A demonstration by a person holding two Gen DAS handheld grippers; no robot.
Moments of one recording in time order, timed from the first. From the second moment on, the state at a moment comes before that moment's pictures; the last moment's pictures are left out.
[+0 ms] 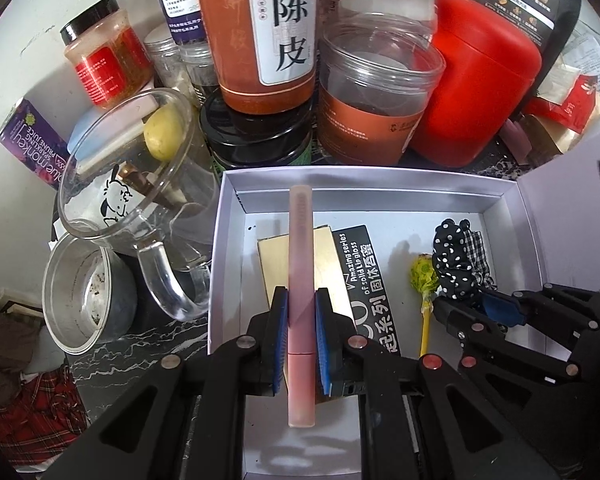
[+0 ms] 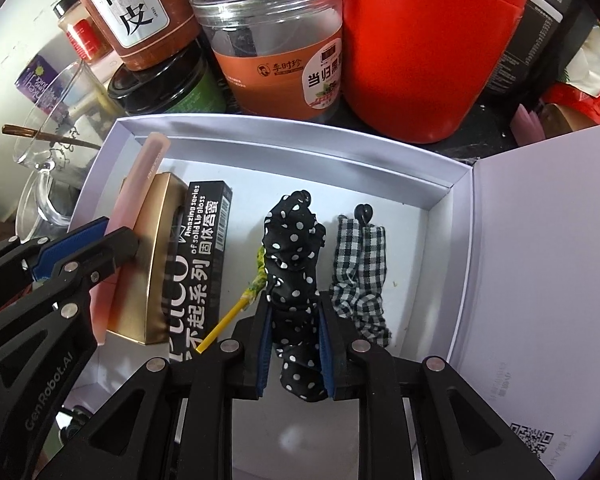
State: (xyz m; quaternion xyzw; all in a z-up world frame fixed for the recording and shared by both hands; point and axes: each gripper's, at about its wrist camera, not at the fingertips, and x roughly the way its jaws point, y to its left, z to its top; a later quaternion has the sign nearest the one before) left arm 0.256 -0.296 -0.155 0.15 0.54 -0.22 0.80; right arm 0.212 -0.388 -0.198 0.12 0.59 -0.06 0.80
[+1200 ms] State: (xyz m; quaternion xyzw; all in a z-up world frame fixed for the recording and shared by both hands) left arm 0.239 -0.264 -0.103 0.12 0.53 -0.20 0.81; right arm 0.169 -0.393 -0.122 0.10 0.56 -0.10 0.82
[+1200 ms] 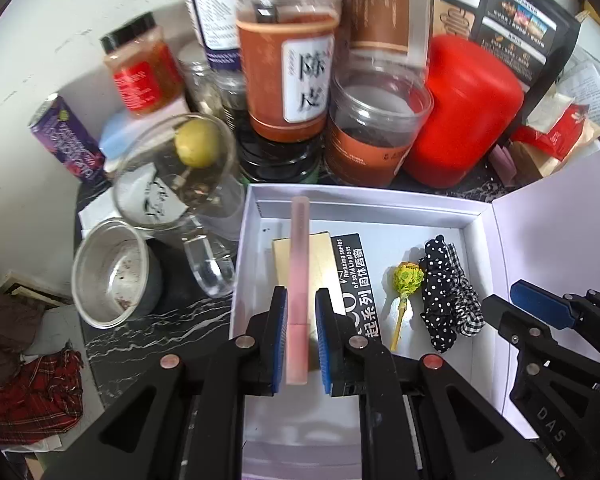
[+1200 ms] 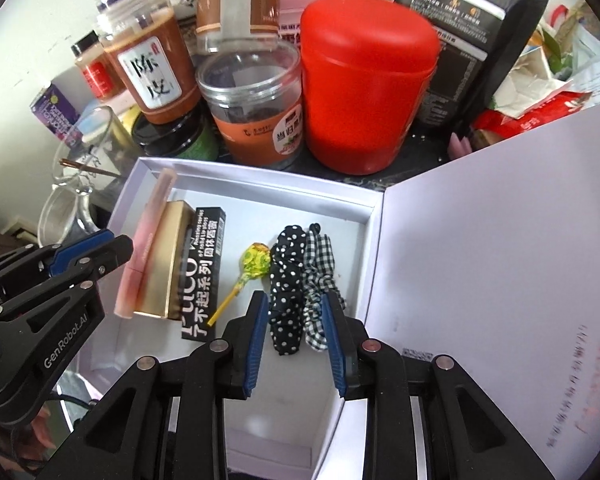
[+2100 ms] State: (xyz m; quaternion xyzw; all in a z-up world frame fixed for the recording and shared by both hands) left arm 0.186 -0.192 -0.015 0.09 0.48 -0.19 0.85; right arm 0.132 -0.348 -0.056 0.08 0.52 -0.07 0.85
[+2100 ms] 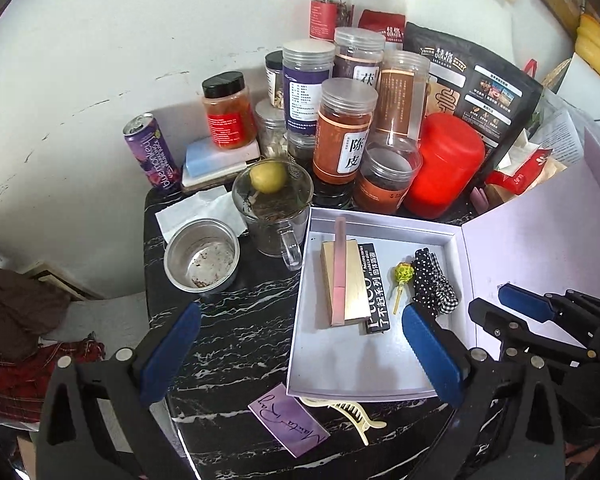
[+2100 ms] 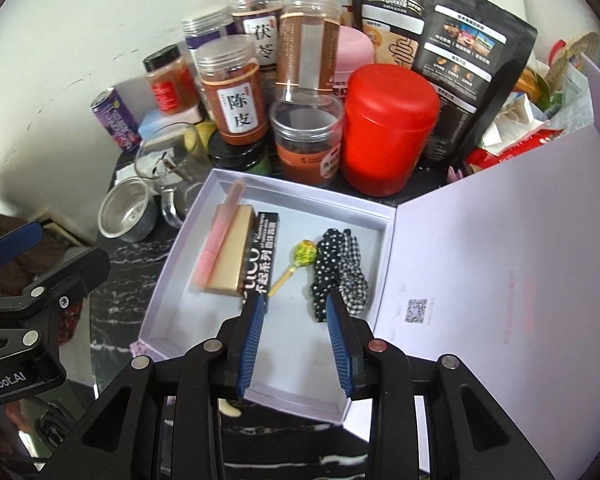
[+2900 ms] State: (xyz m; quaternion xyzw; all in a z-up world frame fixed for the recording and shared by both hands) left arm 0.110 -0.108 0.044 0.08 0.45 -0.17 0.88; right arm 0.063 -0.271 -0.001 0.05 0.49 -0.02 0.87
